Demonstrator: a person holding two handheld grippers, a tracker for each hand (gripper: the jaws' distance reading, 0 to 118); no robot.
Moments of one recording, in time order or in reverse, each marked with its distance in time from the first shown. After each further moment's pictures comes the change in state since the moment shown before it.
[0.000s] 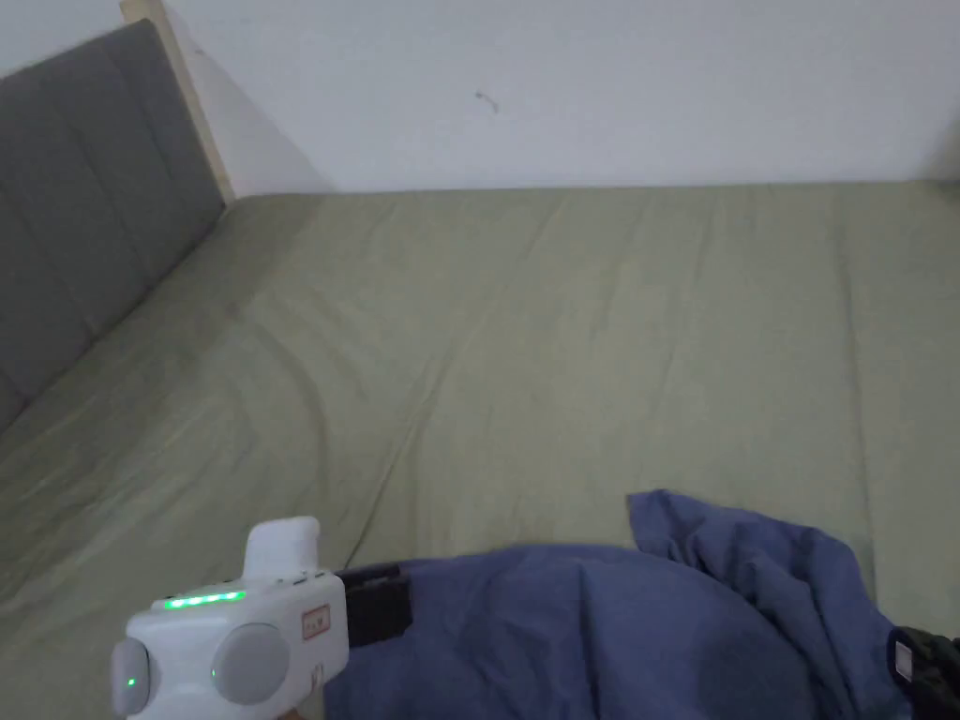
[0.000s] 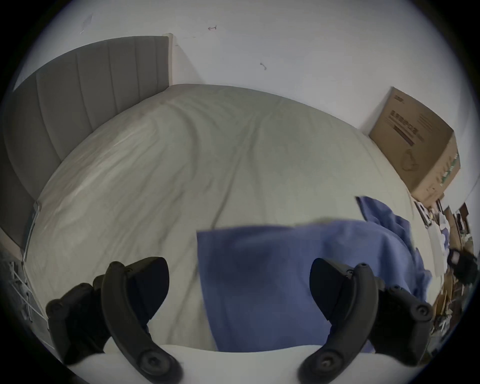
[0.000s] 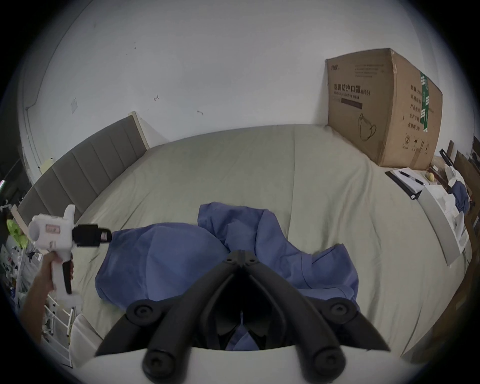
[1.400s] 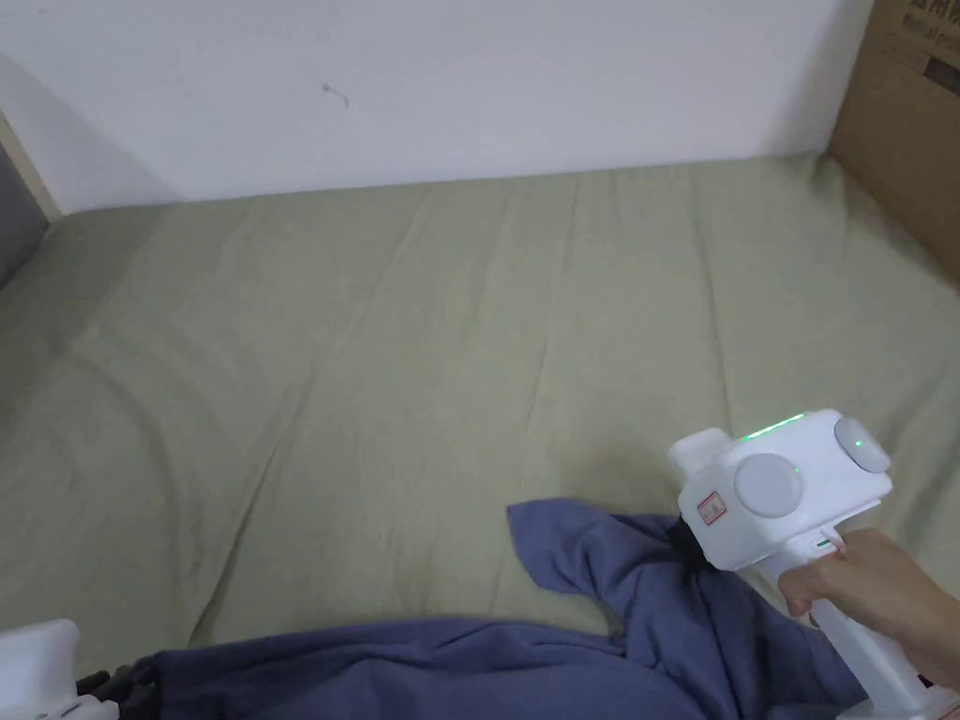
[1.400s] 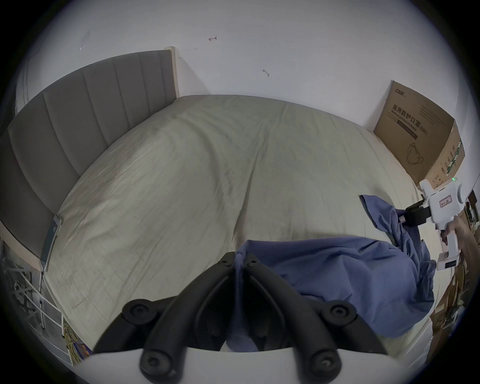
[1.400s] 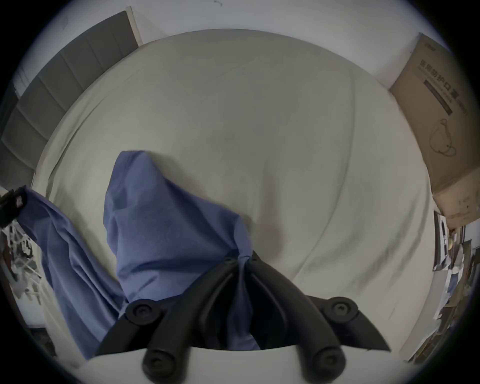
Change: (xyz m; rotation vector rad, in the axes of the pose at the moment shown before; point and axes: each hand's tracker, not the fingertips) left arm 0.006 -0.001 0.059 0.025 0.066 -0.066; right arm 0.051 0.083 -0.218 -0.566 0.020 0.275
